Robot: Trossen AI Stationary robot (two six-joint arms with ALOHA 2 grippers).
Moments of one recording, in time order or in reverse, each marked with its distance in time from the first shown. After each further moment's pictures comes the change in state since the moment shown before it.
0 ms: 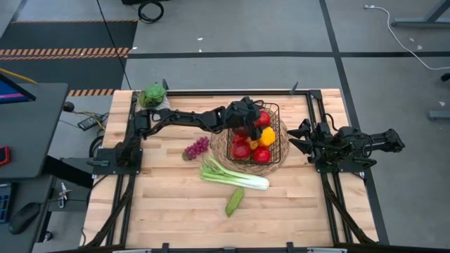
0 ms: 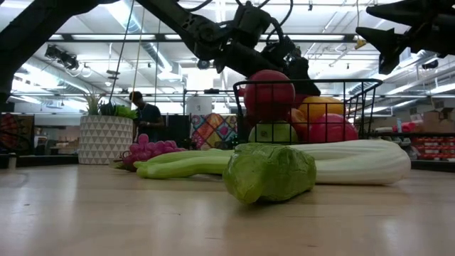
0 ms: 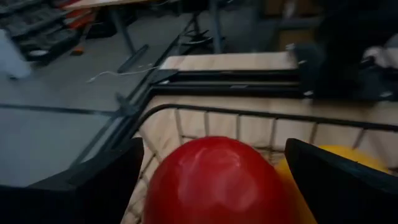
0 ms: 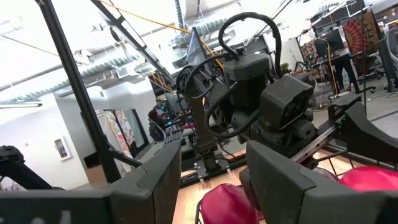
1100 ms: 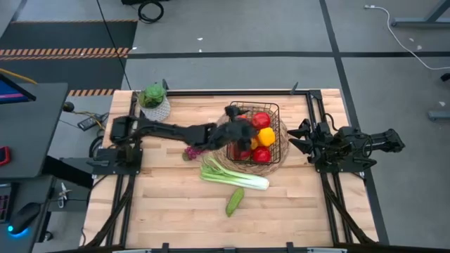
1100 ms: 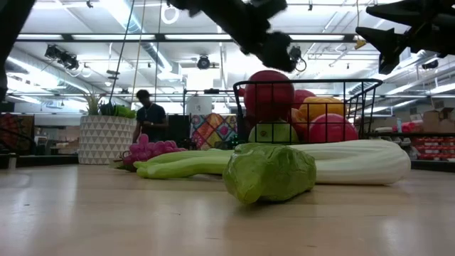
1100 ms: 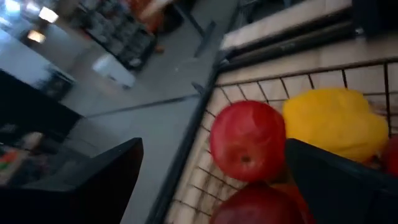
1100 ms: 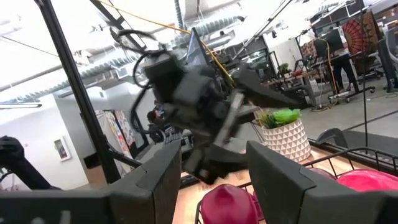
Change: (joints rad) left arm -0.211 -0.235 -0.102 -0.220 -0.527 0.269; right arm 0.000 0.000 0.001 0.000 0.001 0.000
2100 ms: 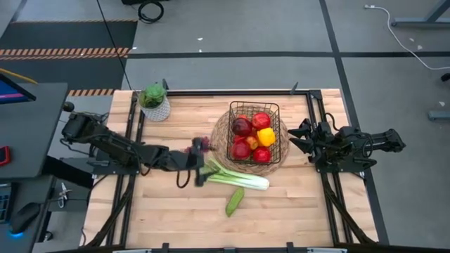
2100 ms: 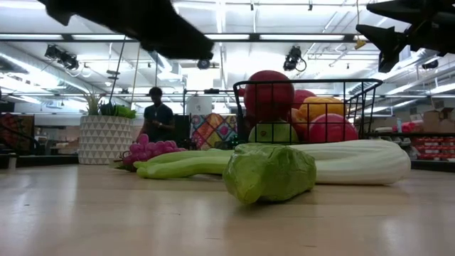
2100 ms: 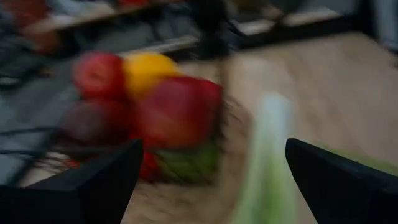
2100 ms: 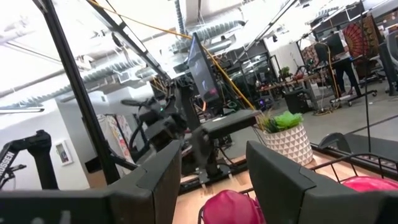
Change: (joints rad) left arm -0.275 -0.531 -0.807 0.343 0.210 -0.313; right arm 0.000 0.009 0.000 0.032 0.000 0.000
